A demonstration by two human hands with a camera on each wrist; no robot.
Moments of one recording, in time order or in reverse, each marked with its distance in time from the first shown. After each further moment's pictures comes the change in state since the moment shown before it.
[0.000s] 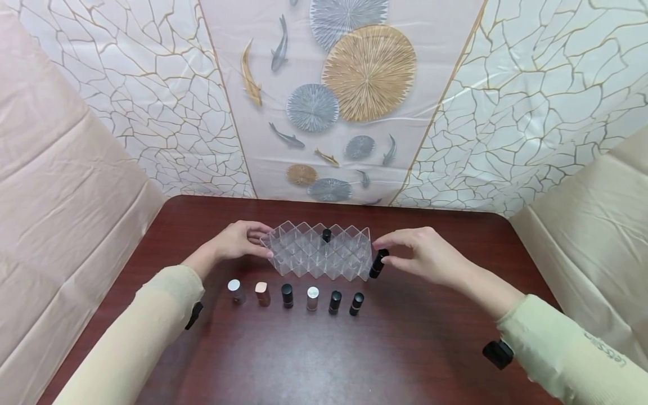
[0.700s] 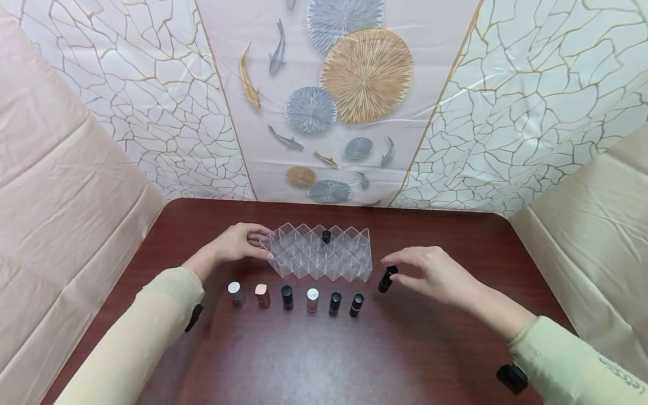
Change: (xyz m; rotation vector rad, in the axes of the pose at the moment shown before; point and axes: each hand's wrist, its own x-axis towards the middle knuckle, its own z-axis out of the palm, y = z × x) left_hand -0.001 0.000 0.000 0.007 -0.006 -0.014; right_hand -0.033 -0.006 0.008 -0.033 0.018 0.000
